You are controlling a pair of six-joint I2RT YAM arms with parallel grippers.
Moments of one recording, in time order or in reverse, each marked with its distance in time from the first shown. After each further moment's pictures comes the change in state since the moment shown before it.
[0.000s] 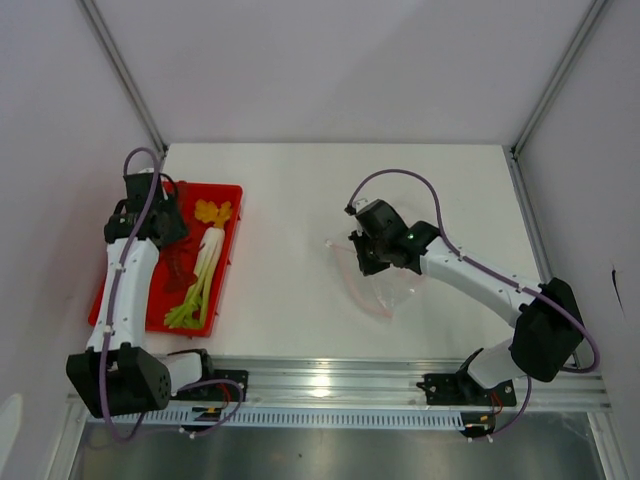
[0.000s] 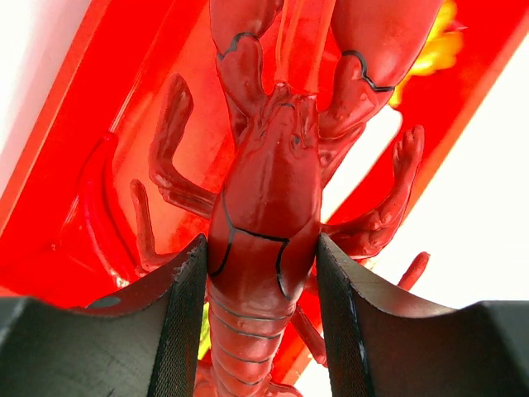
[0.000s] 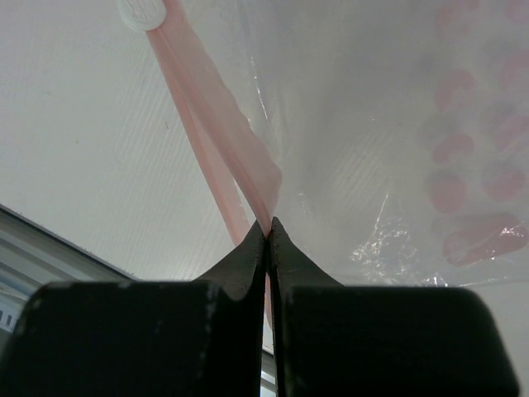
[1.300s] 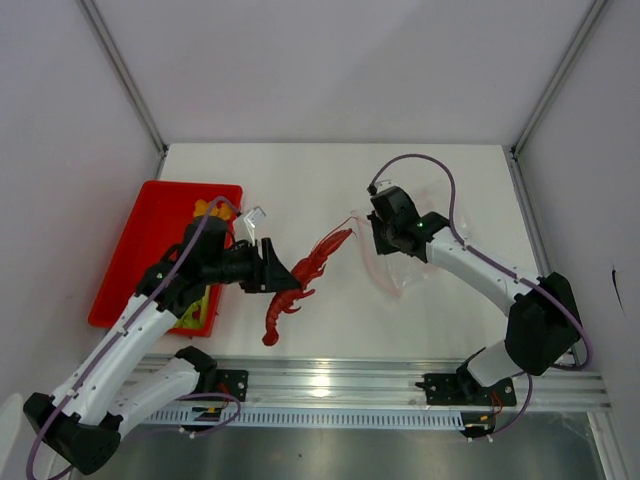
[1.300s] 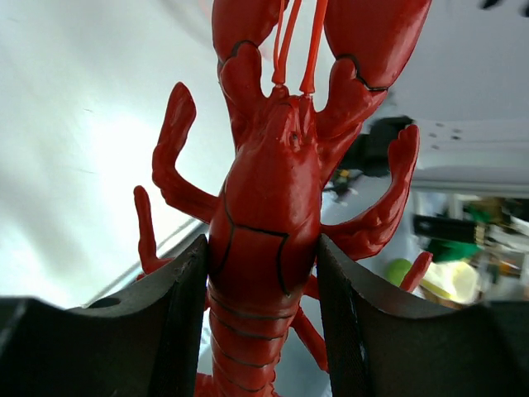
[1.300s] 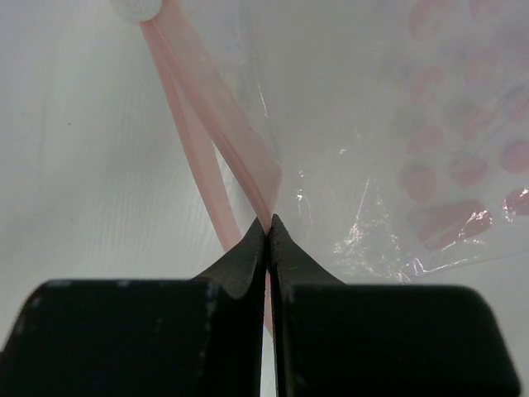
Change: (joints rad) left arm -0.646 -0.333 -0.237 0.122 0.771 -0.356; right arm -0.121 0.036 0.027 0.058 0.163 -0.014
